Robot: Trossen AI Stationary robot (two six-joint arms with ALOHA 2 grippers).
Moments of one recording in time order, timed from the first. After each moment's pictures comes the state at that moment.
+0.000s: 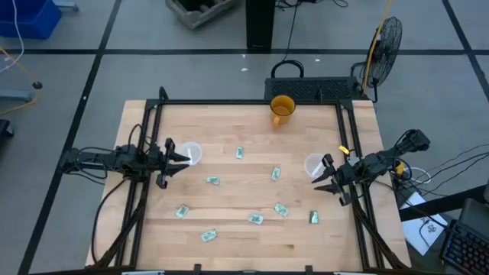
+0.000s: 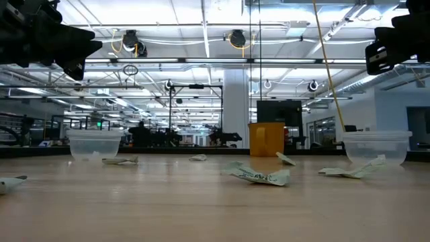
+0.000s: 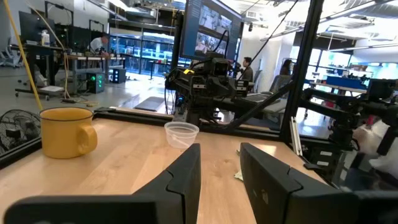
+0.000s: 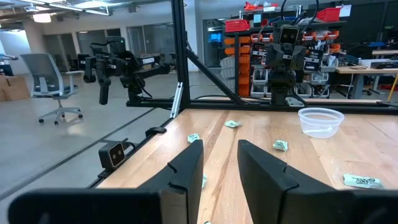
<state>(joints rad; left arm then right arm) -0.09 0.02 0.01 0.12 -0.05 -0.14 0.50 0.05 0.01 0.08 0.21 0.07</state>
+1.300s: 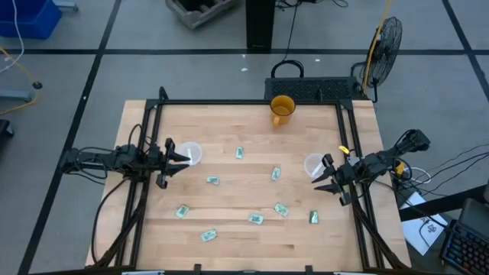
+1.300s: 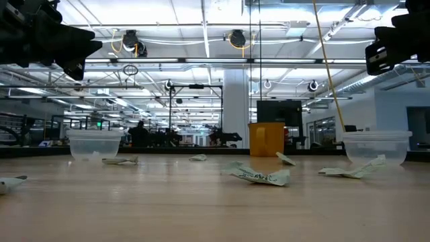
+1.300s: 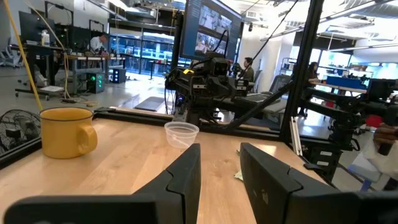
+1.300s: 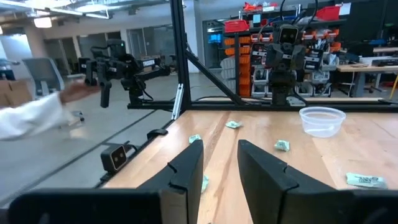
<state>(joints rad) -0.09 0.02 0.01 0.12 -0.05 -0.14 0.50 0.05 0.02 0.09 0.21 0.09</state>
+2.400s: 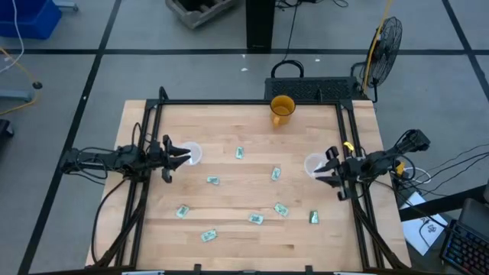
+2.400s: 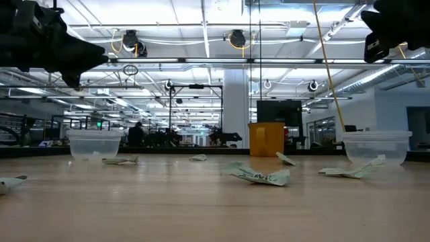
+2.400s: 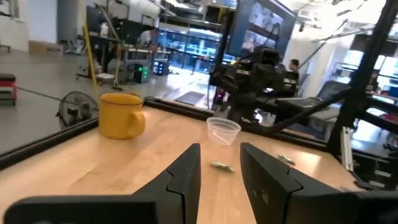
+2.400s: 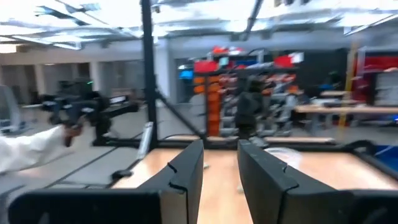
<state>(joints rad) -0.09 0.02 0.01 0.08 -0.26 -0.19 0.50 0.05 0.01 0.26 0.36 -0.04</state>
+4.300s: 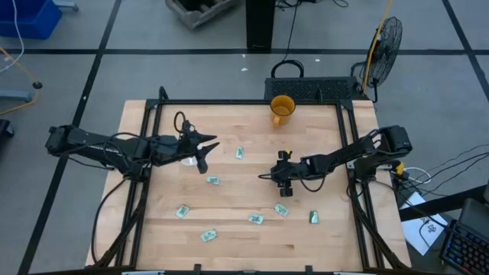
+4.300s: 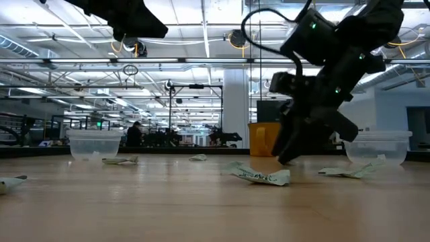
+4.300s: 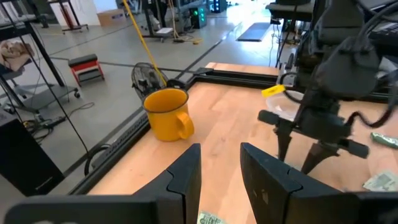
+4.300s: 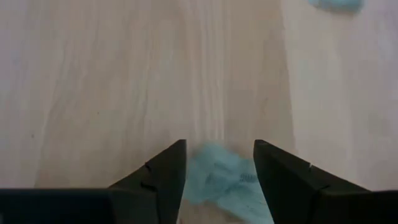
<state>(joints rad) -0.09 1.00 0.69 0.04 -0.49 -0.06 0.10 1.62 0.63 0.05 0.21 -0.05</state>
